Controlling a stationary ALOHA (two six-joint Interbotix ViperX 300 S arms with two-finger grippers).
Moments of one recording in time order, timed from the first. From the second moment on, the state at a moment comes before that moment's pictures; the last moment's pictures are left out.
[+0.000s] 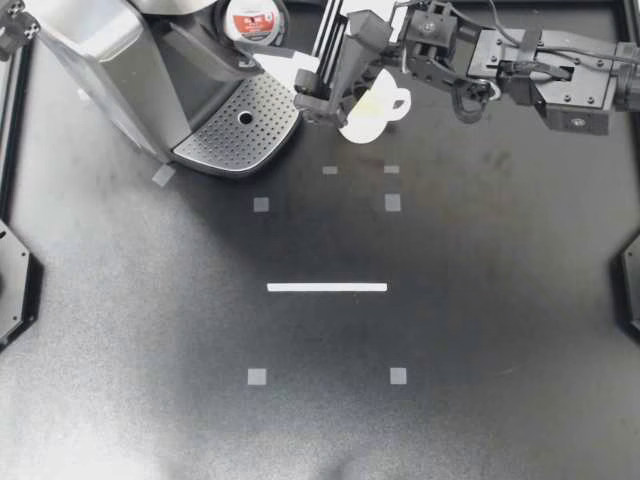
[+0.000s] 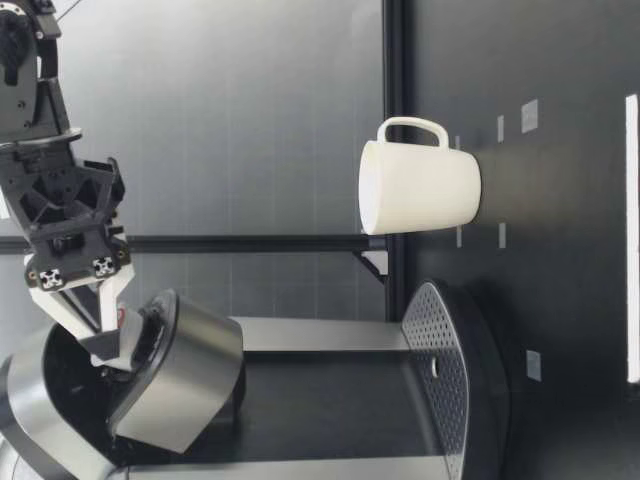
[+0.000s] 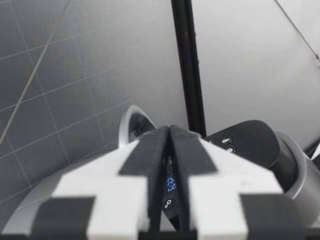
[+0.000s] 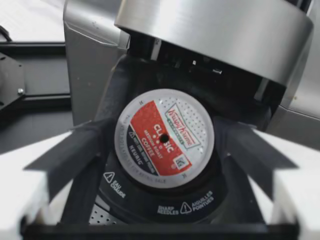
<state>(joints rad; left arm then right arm) 0.29 -0.81 0.70 1.49 0.63 -1.29 -0.34 0.05 0.33 -0.02 -0.22 -0.20</state>
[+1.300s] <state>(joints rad) 0.37 -0.81 0.76 1.55 0.73 -1.43 -0.20 -0.27 0.67 0.02 -0.51 -0.18</state>
